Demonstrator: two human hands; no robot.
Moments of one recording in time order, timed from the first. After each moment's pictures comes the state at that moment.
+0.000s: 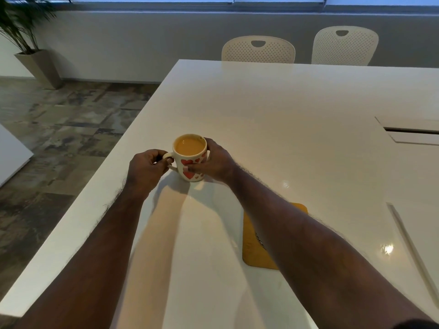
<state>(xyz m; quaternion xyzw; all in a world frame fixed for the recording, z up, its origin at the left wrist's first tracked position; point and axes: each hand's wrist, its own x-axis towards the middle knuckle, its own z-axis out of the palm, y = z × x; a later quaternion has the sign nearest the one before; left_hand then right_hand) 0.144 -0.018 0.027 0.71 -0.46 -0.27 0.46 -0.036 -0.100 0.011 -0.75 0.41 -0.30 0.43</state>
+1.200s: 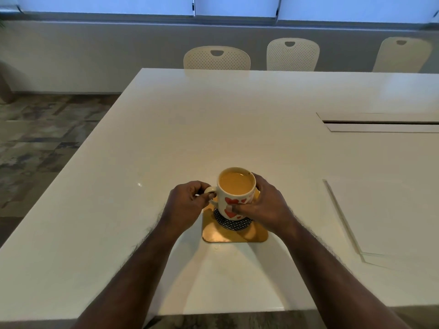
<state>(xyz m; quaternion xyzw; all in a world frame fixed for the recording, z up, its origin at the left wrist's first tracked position) -0.031 0.060 0.018 0.60 -0.58 -0.37 0.41 -0.238 0.046 0.017 -0.68 0.56 -0.33 0.35</state>
